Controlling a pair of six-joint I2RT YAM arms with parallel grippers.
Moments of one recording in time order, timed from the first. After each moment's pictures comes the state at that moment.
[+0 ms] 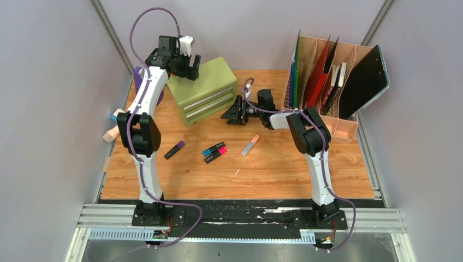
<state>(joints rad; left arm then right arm) -0.13 2.10 2.14 -0.74 0.18 0.17 0.43 2.27 1.38 0.55 -0.94 0.90</state>
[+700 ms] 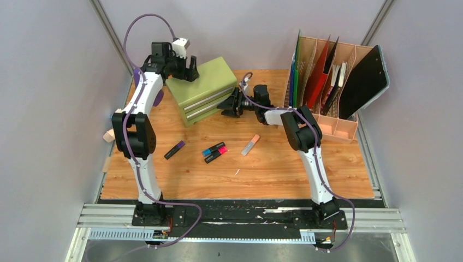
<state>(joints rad) -0.08 2.05 1.96 -0.53 0.41 0.14 0.43 2.45 1.60 0.68 -0.89 1.12</state>
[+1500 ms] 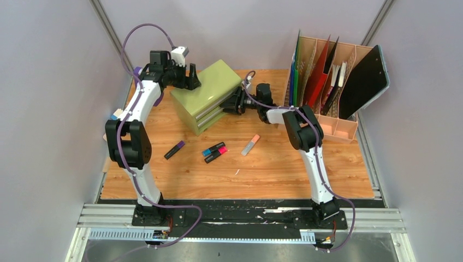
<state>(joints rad) -0.08 1.88 1.70 -0.47 0.48 0.05 0.41 2.45 1.61 0.68 -0.89 1.13</state>
